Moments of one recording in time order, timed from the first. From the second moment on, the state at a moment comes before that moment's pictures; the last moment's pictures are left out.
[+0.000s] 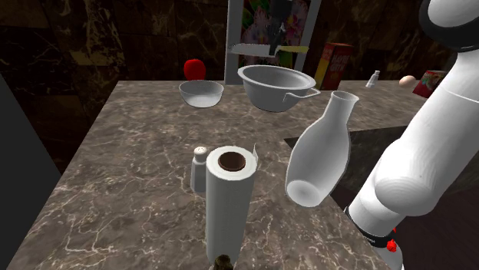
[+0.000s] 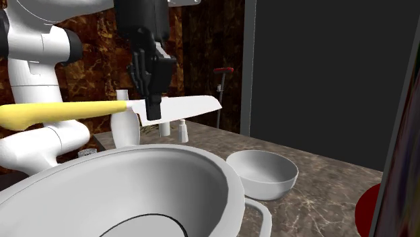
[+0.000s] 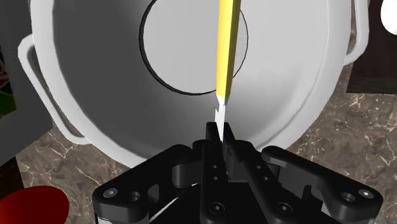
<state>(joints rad) -0.01 -0.05 -0.25 -1.57 -0.01 1.56 -1.29</state>
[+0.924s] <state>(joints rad) -0.07 -0.05 -0.31 -1.70 -0.01 1.69 -1.40</state>
